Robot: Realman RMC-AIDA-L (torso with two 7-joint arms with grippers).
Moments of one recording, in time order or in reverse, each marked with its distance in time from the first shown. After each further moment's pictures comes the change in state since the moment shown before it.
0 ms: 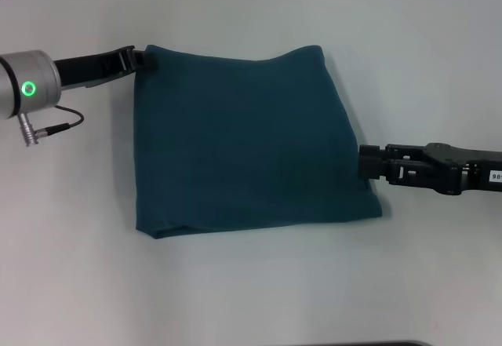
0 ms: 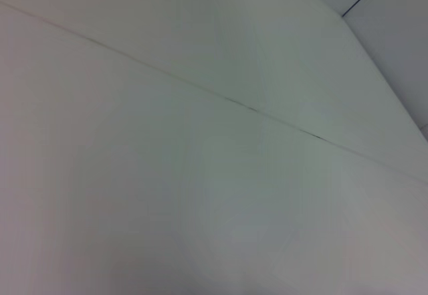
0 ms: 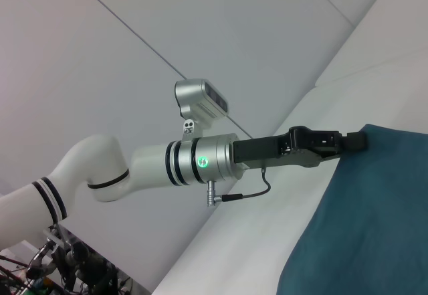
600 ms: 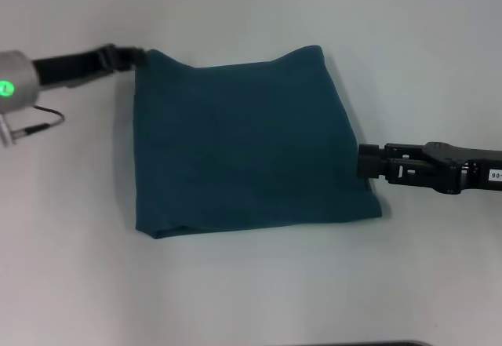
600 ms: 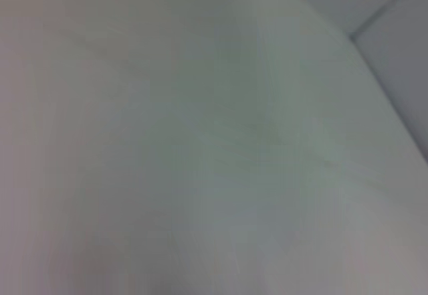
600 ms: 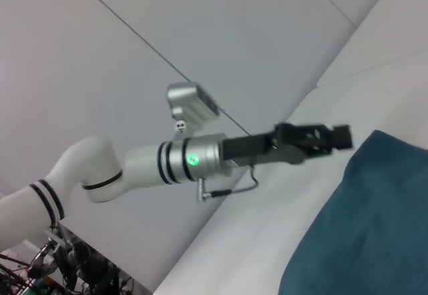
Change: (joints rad) left arm 0.029 0.020 -0.028 -0.038 0.000 0.048 -0.034; right arm 0.003 -0.001 0.001 0.002 0.000 -0.001 0.000
